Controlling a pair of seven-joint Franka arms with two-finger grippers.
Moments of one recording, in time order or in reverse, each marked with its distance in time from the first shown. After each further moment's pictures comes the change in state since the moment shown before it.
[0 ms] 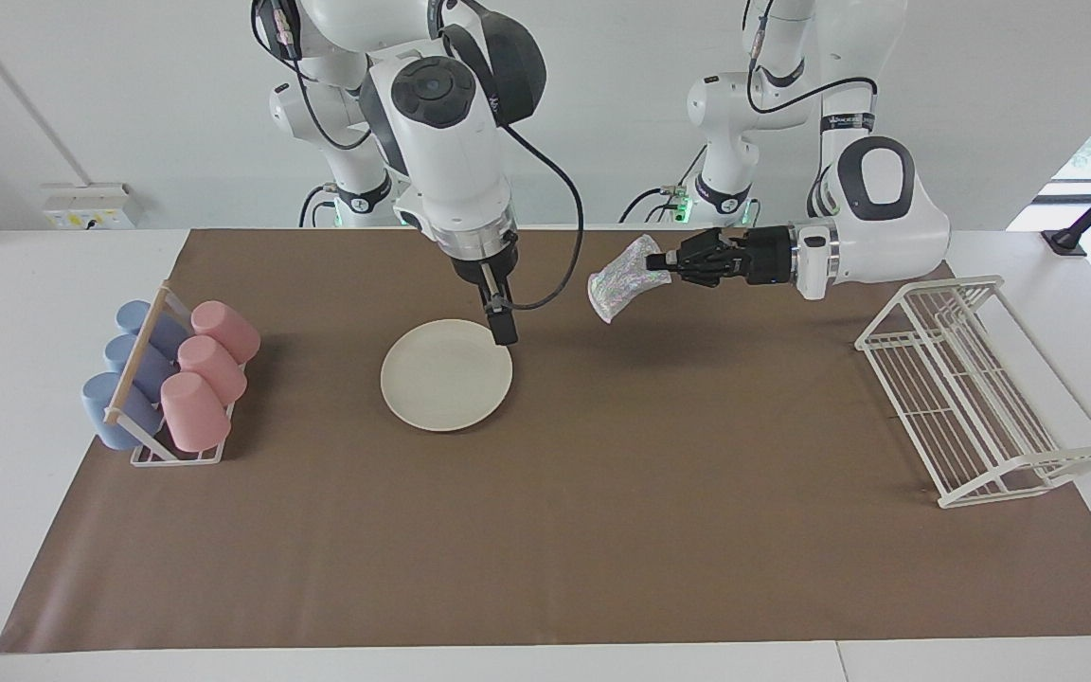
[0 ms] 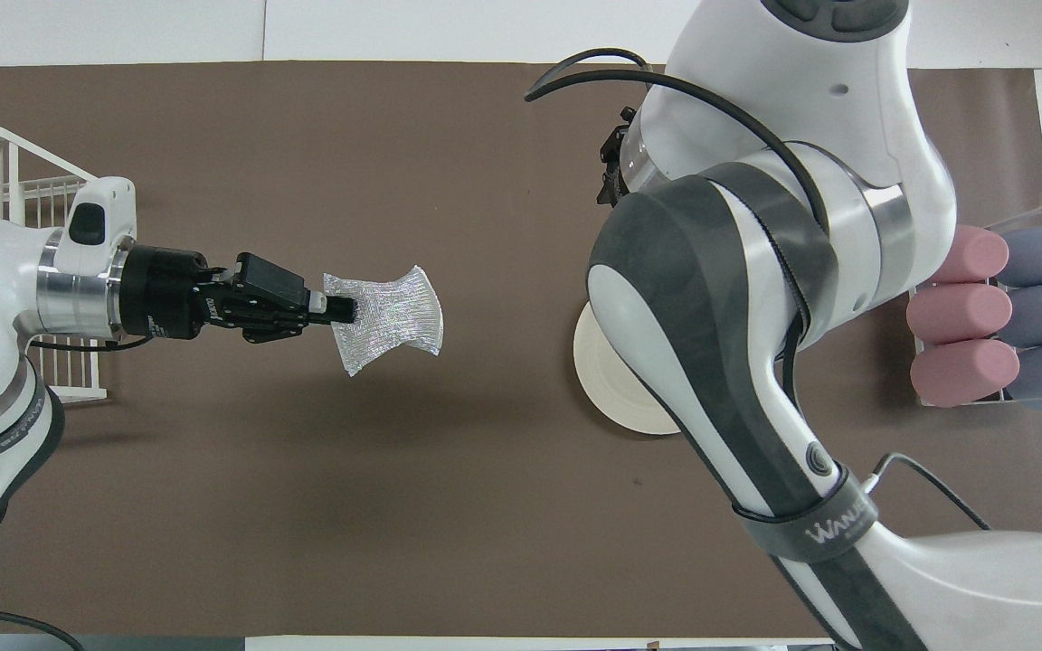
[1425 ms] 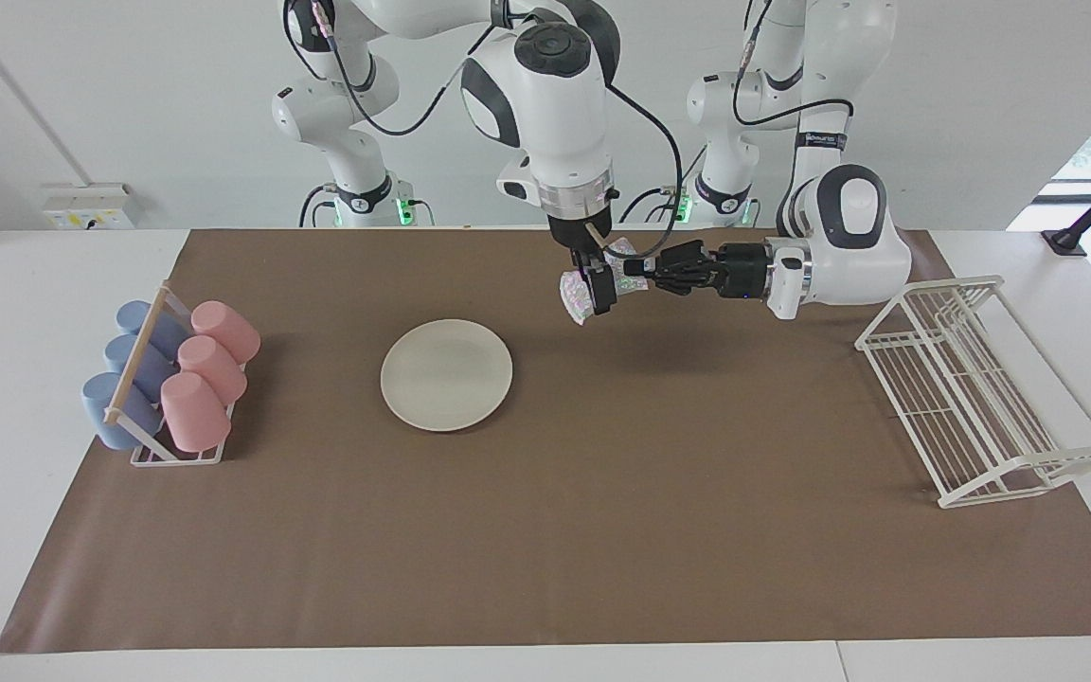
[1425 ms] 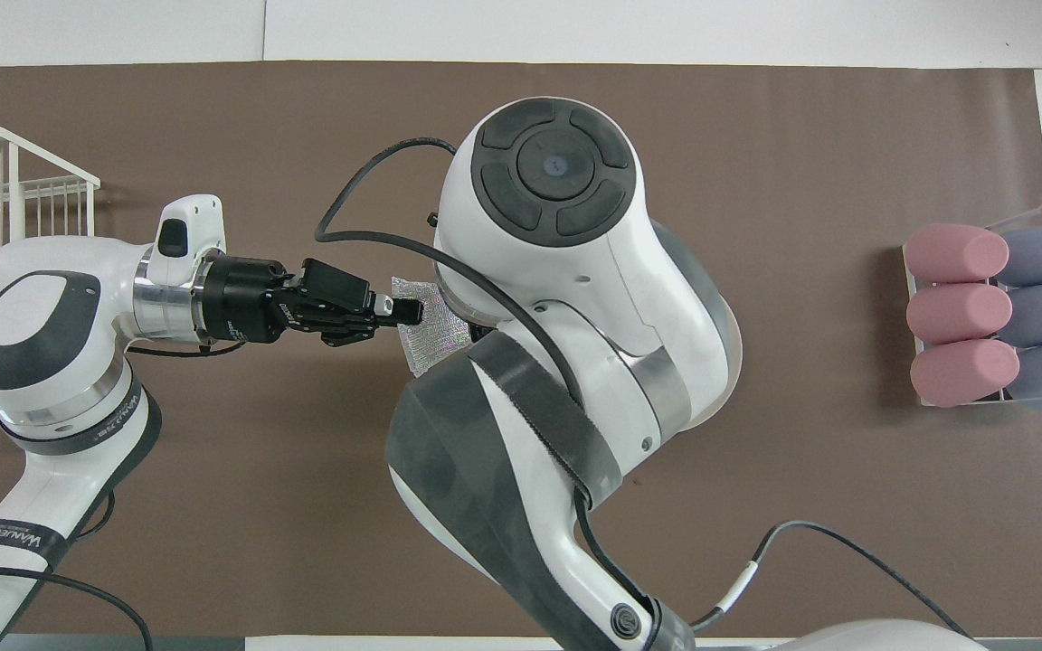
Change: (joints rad) left arm -0.031 0.049 0.000 -0.013 -0.118 -0.007 0.034; right arm 0.173 -0.027 0.002 -0.078 0.004 0.178 0.103
